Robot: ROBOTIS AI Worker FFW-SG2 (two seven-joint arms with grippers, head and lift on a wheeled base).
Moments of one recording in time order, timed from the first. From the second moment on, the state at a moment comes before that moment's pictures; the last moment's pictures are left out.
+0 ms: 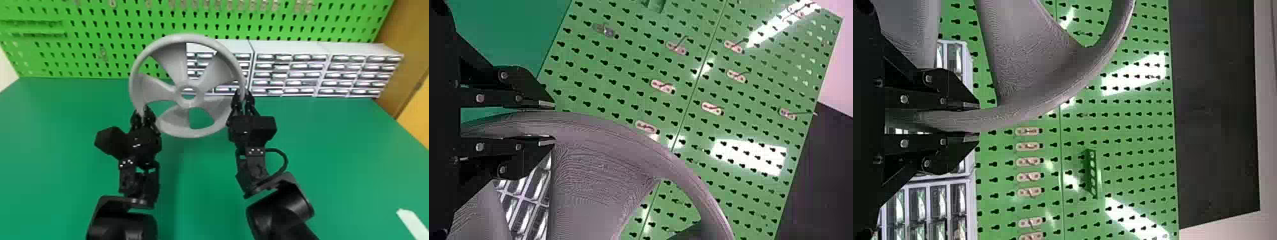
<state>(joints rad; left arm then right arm) -0.20 0.08 -0.33 -1.21 0.43 -0.54 0.29 -0.35 0.00 0.46 -1.08 -0.04 -0.56 -0.44</state>
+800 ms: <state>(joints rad) -0.20 0.06 -0.33 -1.21 0.42 -0.56 0.35 -0.36 0.00 0.46 -1.08 -0.03 -0.58 -0.44</state>
